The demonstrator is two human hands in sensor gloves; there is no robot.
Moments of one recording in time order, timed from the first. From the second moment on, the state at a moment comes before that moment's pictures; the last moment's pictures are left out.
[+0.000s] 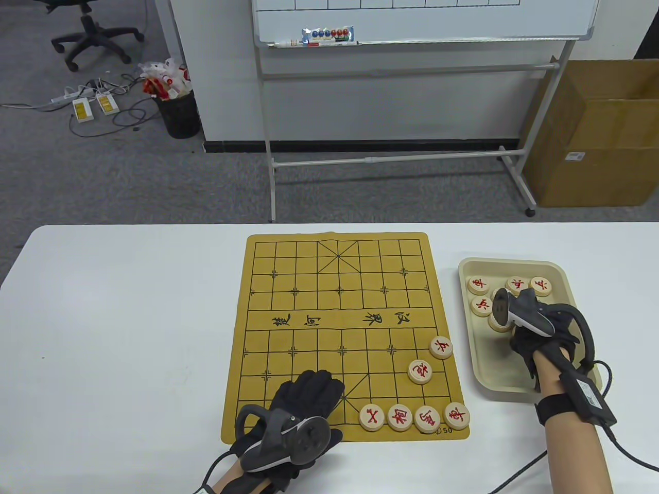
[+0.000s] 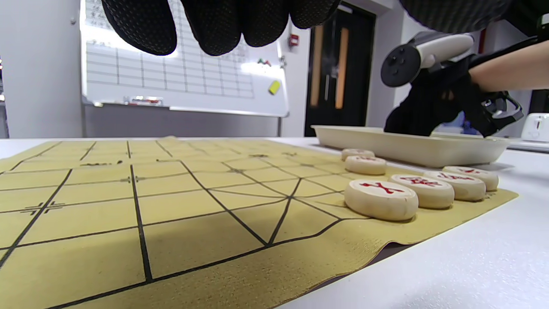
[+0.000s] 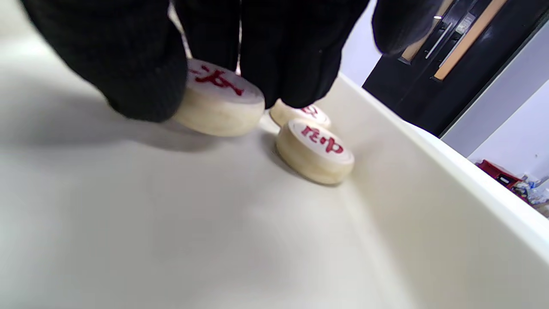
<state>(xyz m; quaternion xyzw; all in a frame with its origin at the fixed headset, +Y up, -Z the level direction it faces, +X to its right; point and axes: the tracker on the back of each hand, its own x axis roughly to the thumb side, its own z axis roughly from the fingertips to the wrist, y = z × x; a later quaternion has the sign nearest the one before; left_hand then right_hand) -0.098 -0.713 -0.272 0.05 -0.25 0.02 0.97 0.334 -0.730 -0.468 0.11 -0.12 -0.97 0.17</state>
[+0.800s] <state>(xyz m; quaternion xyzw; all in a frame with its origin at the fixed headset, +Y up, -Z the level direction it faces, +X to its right) -0.097 -0.713 -0.271 0.05 -0.25 0.02 0.97 0.086 -0.725 -0.438 -0.18 -0.07 -0.95 0.23</state>
